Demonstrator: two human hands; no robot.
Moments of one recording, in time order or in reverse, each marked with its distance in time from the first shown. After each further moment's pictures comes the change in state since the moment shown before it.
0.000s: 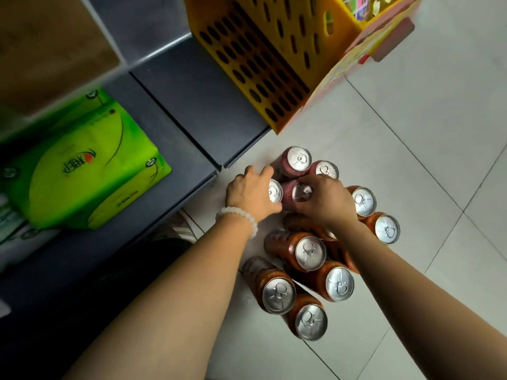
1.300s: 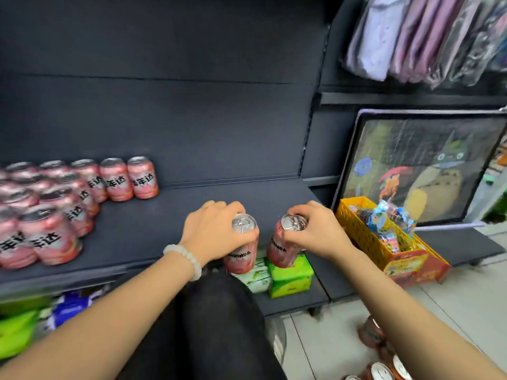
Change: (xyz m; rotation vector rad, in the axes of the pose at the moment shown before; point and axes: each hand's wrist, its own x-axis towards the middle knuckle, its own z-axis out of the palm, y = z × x) left_hand -0.423 -0.054 -0.309 0.197 0.852 -0.334; right_hand -0.260 -0.303 -0.210 0.257 0.265 -0.890
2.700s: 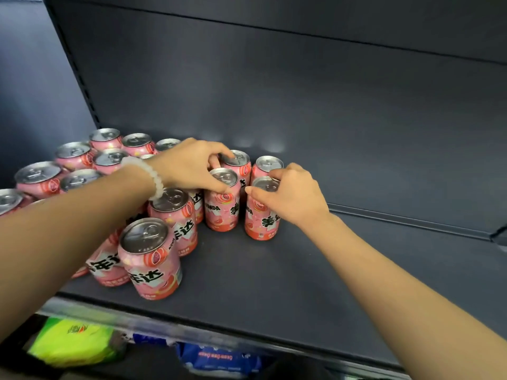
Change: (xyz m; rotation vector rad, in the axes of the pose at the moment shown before) left_hand 0.110 -0.346 -0.069 -0.132 -0.143 -0.276; right_hand 0.221 -0.227 0.233 -0.069 -0.239 -0.293
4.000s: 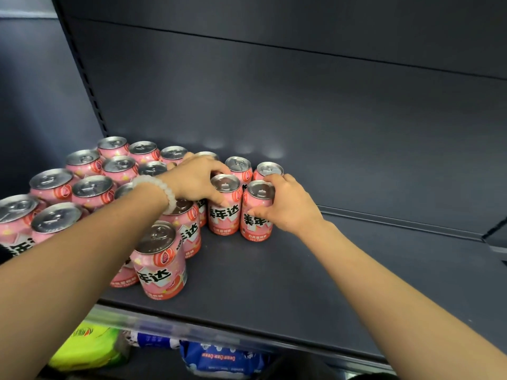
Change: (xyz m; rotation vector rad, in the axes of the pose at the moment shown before) left_hand -0.011 0.006 0.007 0.027 -0.030 -0.080; right_hand -0.007 0.000 0.004 0.030 -0.121 -0.014
